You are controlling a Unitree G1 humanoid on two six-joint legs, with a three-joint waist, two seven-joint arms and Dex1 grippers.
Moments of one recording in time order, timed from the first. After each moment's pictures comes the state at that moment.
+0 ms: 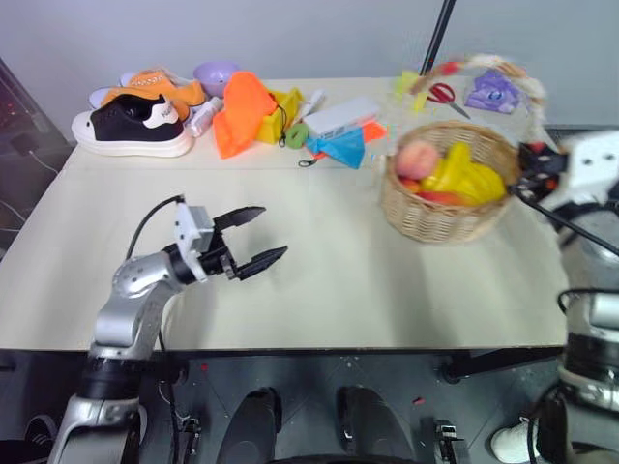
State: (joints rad) left arm -0.35 0.48 0.02 0.03 -0.49 0.07 -1.03; right arm -0.33 -0.62 -0.47 -0.12 0.20 0.35 0.33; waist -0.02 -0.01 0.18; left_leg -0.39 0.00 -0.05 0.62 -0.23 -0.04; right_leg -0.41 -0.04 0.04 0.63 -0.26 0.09
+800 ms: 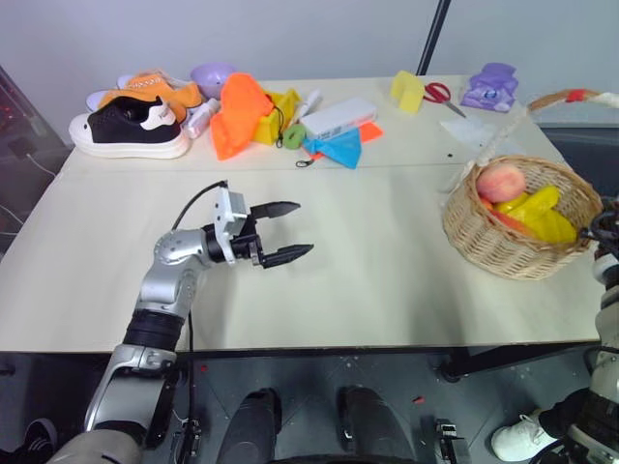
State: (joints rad) left arm -0.53 0.38 -0.05 0.28 -0.44 -0.01 -1.21; right arm -0.13 -0.48 -0.68 -0.28 0.28 0.45 0.09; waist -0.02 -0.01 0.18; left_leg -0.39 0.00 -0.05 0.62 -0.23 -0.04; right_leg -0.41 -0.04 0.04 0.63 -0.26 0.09
